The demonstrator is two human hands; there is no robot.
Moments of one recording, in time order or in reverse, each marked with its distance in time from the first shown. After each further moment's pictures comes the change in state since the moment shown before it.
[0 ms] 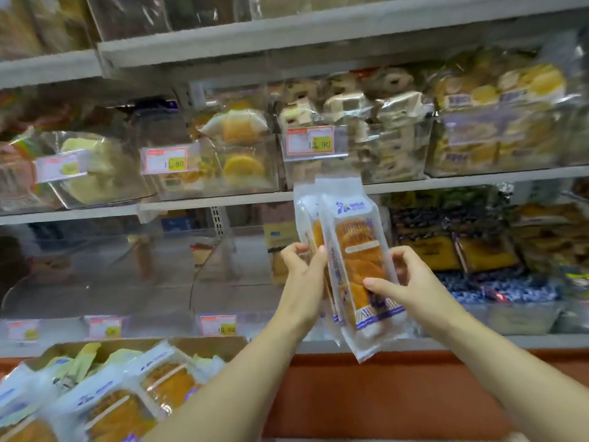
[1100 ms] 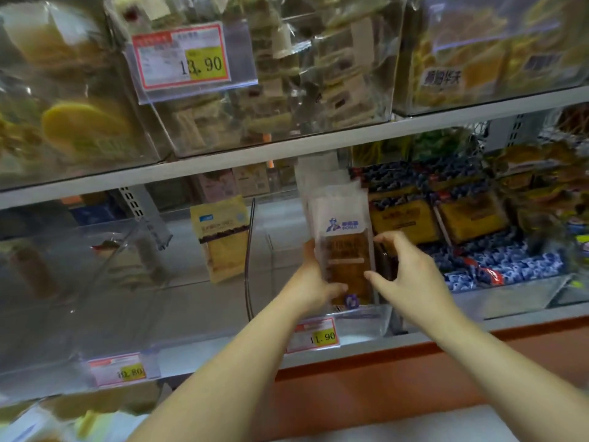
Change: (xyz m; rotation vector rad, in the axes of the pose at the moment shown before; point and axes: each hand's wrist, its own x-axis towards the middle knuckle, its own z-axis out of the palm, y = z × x) left_hand 0.124 -0.097 0.094 0.651 -0.470 -0.093; right_hand 0.074 0.117 -0.039 -0.582 0.241 0.001
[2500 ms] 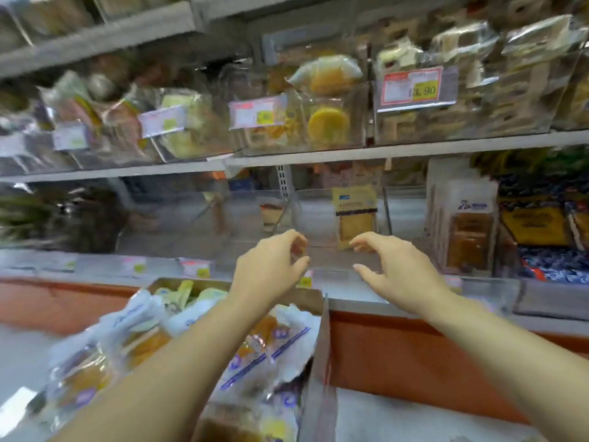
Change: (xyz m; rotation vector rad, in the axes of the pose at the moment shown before) left_hand -0.258 -0.065 -0.148 0.499 0.584 -0.150; right_hand -0.093 -0.198 0.035 -0.067 -0.259 -0.486
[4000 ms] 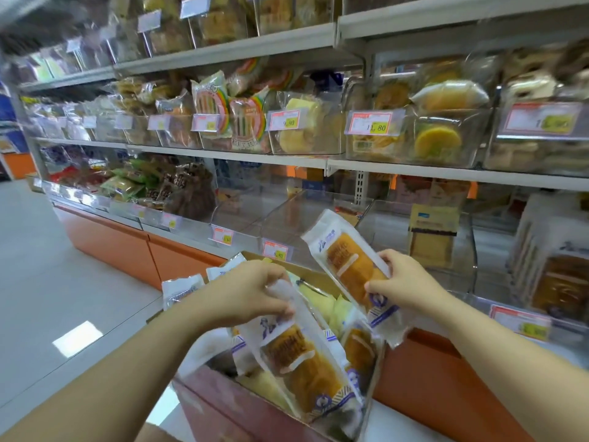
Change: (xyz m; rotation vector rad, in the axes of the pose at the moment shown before) left_hand -0.126 -0.098 -0.097 -0.134 -0.218 -0.096; right_hand 0.021 -0.099 0.043 0.336 -0.343 0.174
